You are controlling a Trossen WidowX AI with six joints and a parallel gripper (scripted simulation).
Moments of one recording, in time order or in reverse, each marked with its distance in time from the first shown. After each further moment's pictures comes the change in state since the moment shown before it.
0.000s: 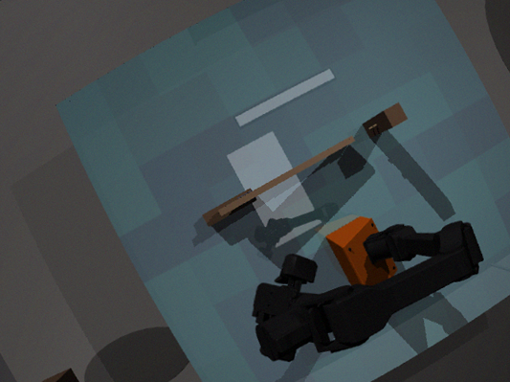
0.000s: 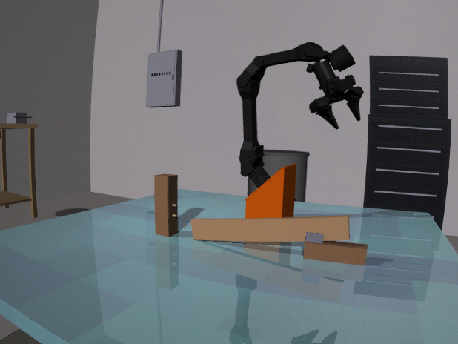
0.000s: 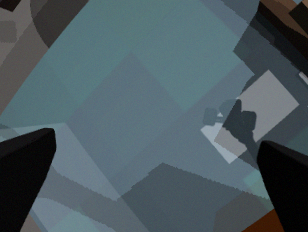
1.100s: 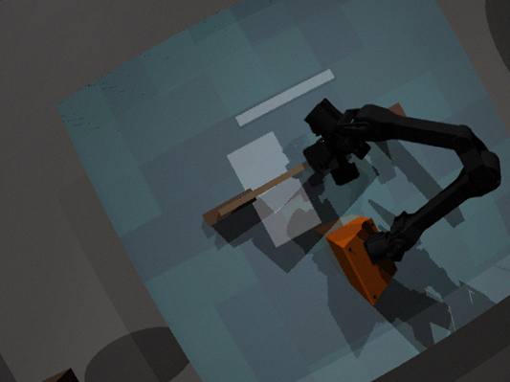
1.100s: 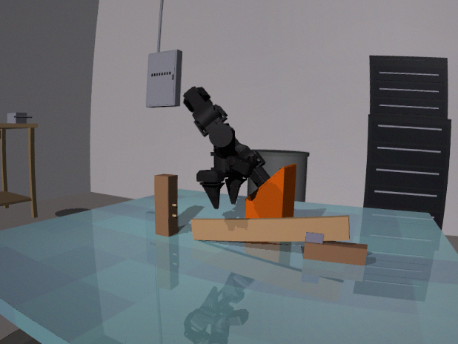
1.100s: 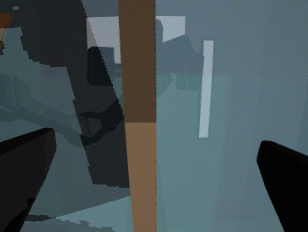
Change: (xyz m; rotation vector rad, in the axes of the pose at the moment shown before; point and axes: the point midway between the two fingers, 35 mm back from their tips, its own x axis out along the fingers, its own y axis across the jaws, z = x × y) arm 0.078 -0.420 -0.073 -0.770 0.364 -0.235
